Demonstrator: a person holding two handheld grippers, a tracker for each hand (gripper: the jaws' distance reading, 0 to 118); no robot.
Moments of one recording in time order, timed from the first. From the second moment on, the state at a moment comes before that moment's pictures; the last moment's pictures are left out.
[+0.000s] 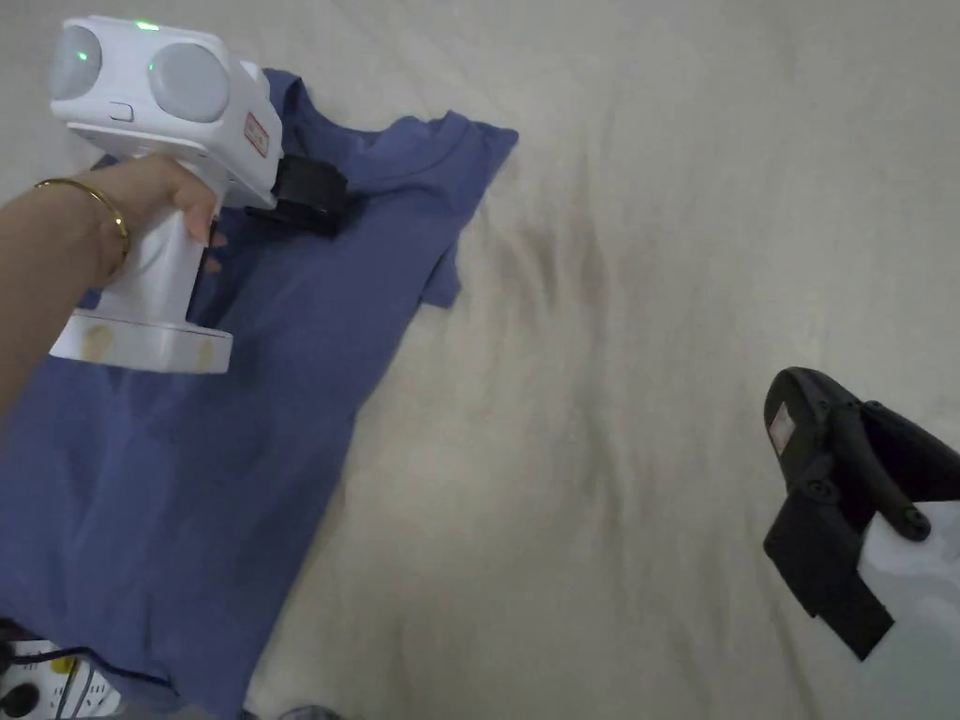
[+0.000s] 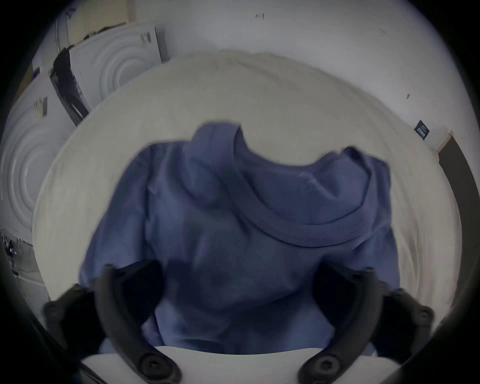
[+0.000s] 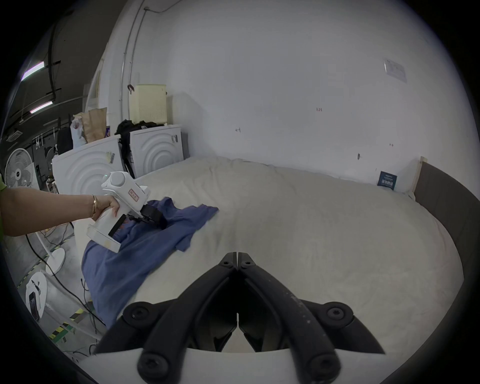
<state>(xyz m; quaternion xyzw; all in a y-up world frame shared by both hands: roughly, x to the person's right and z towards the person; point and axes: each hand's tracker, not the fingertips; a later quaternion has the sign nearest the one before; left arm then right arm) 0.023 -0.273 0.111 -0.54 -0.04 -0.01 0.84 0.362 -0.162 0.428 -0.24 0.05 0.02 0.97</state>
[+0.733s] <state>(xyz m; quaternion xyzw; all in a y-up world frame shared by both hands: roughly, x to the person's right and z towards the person) 0.003 -0.042 0.263 -0.30 -0.02 0.06 0.95 0.384 -0.113 0.527 -0.17 -0.02 0.02 0.98</state>
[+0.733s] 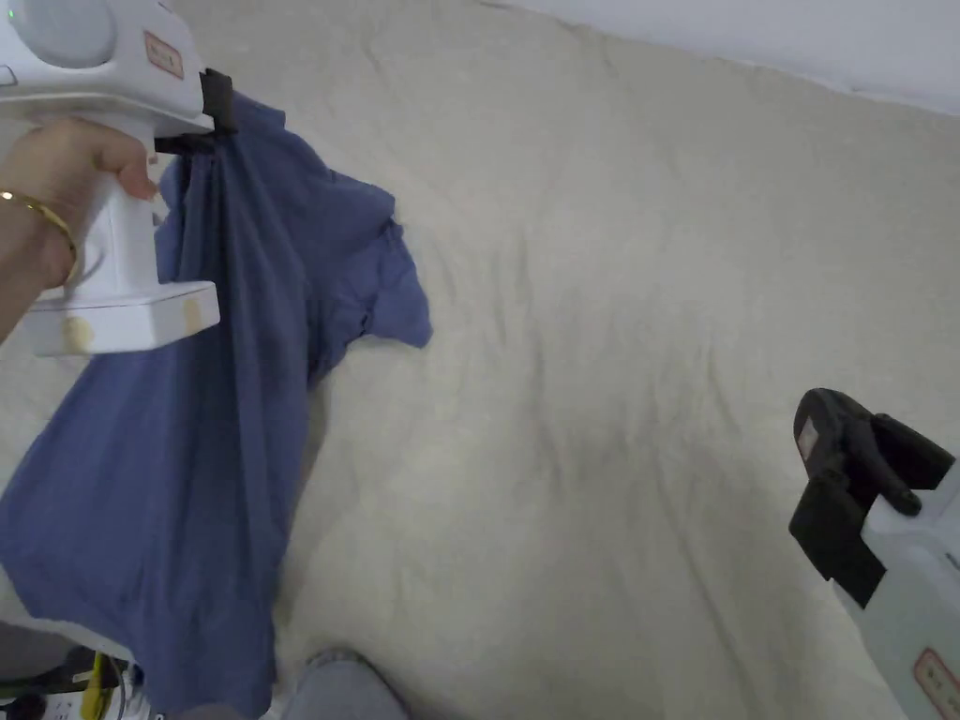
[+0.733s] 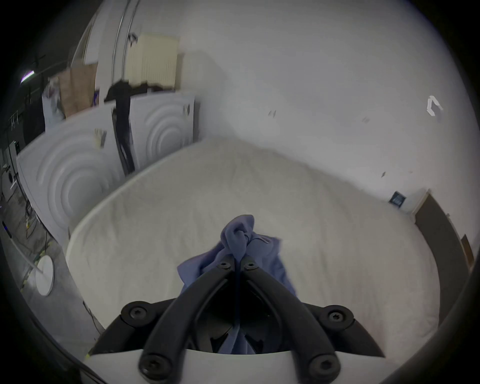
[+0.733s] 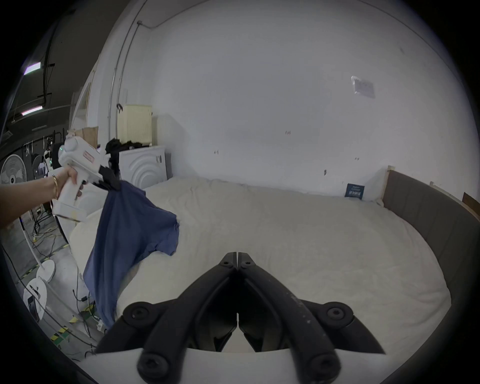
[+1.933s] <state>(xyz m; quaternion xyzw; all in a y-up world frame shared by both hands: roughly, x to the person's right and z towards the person) 0.352 0.070 0.380 -0.21 -0.29 -0.05 0.93 0.520 -0.039 0.739 -0.06 -0.22 -0.01 0.97</state>
